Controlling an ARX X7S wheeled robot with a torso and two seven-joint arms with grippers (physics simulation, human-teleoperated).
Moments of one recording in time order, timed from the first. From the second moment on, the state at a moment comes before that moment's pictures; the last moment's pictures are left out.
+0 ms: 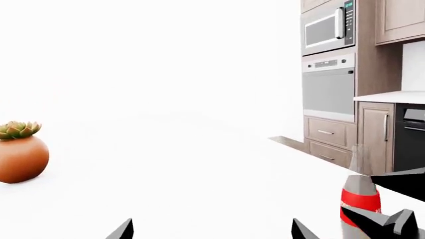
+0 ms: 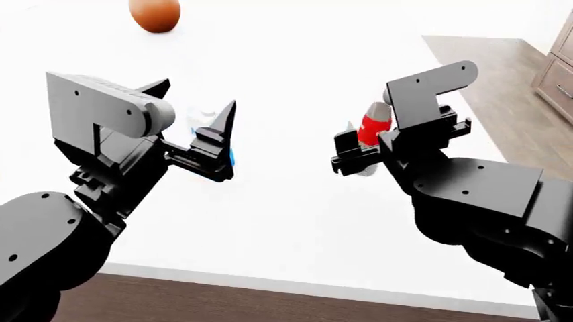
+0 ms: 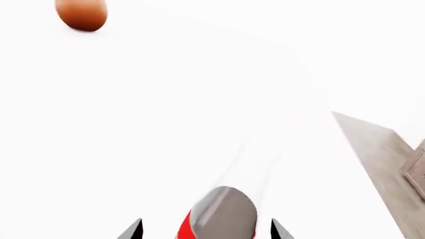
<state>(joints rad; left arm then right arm) -0.73 -0.52 0.10 0.61 -0.92 -0.93 -0.21 1.07 0.61 -0.67 -0.24 1.13 0.90 0.70</state>
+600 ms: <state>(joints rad) -0.73 -0.53 0.11 0.61 -0.93 -0.93 -0.22 1.10 0.63 -0.64 -0.29 1.18 0.93 0.75</state>
